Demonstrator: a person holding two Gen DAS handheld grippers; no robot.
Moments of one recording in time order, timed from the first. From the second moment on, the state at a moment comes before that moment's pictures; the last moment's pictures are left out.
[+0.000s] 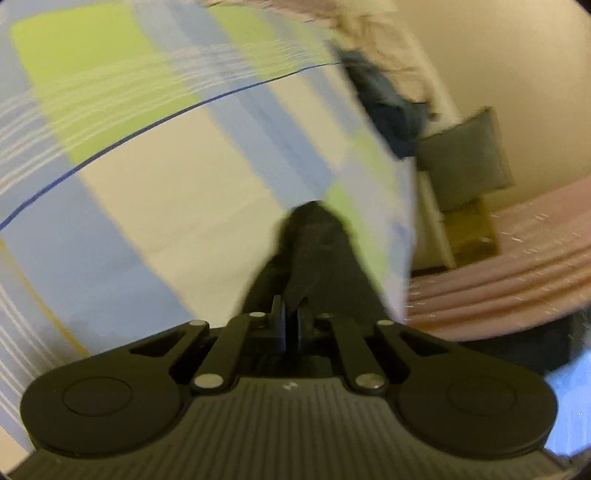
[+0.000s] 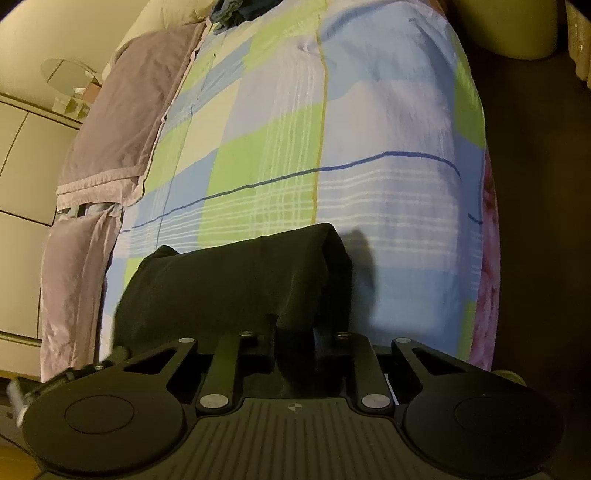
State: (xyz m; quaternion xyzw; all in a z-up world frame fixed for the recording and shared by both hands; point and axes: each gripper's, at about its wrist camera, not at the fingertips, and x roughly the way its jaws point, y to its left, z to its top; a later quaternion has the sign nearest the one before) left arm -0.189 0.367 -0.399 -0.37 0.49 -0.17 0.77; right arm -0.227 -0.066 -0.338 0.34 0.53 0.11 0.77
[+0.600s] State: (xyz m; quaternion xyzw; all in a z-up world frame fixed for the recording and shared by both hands) left arm -0.070 0.300 -0.389 -0.29 0.57 -0.16 0.75; right arm -0.177 -0.105 -0.348 0.45 0.54 0.05 0.71
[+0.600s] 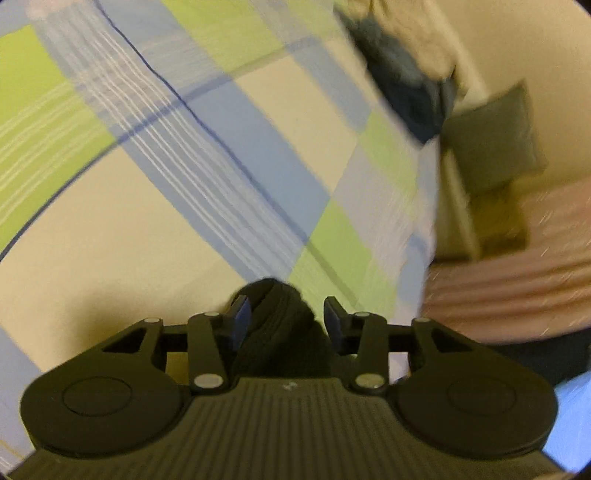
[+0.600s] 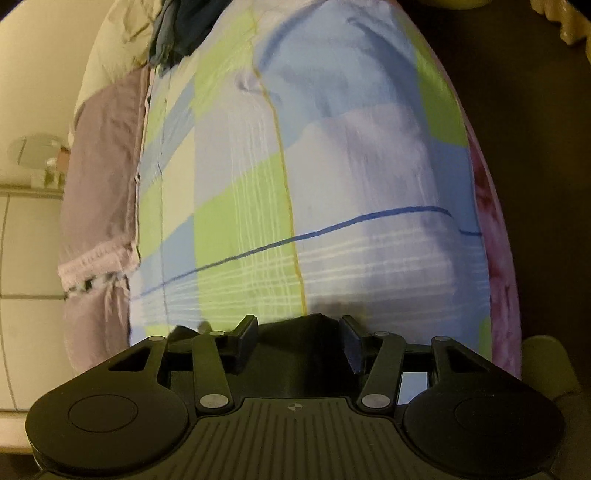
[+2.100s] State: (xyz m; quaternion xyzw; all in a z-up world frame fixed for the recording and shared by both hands) left arm -0.131 0.337 -0.407 -0.53 0.44 0.03 0.72; right arm -0.184 -0.116 -0.361 0.49 0.53 -0.03 0.69
